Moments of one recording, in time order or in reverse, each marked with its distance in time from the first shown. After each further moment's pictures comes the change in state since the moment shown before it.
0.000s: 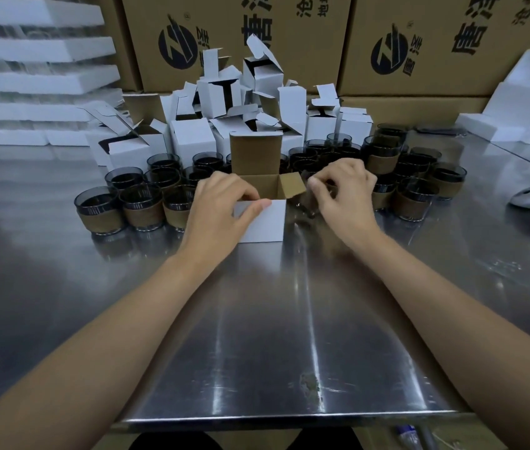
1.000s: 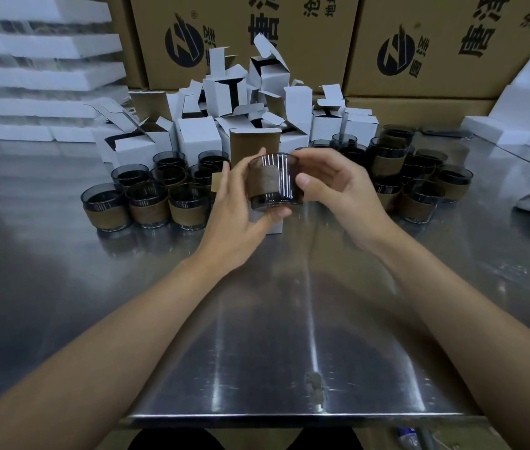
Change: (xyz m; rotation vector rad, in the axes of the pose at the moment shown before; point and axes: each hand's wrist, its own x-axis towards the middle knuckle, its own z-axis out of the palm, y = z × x) left_hand -0.008 0.015 0.006 -0.382 -0.047 -0.172; right_hand -0.004 -0.049 -0.028 0.856 -0.307 0.057
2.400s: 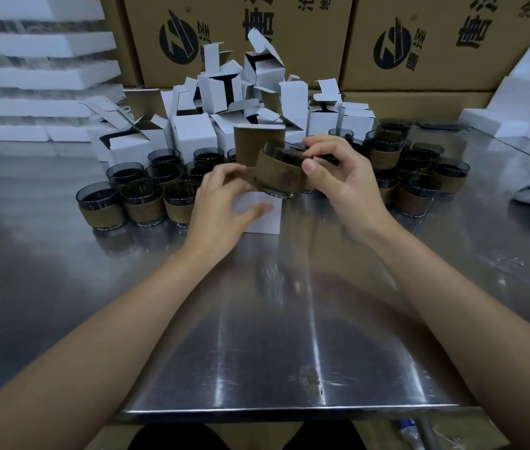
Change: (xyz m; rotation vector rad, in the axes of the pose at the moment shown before) left_hand 0.008 -0.014 -0.007 0.240 -0.017 -0.079; right_hand 0.001 0.005 -0.006 -0.034 0.132 -0.035
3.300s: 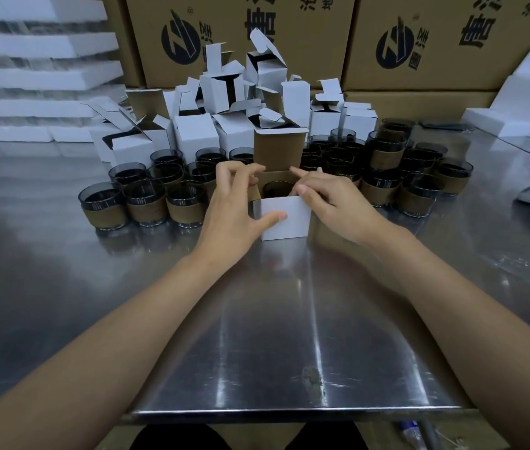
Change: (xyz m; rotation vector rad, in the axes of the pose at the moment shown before) left_hand -0.005 0.011 0.008 -0.065 0.013 0.060; right_hand 0.003 0.028 -0.010 -0.614 -0.358 -0.006
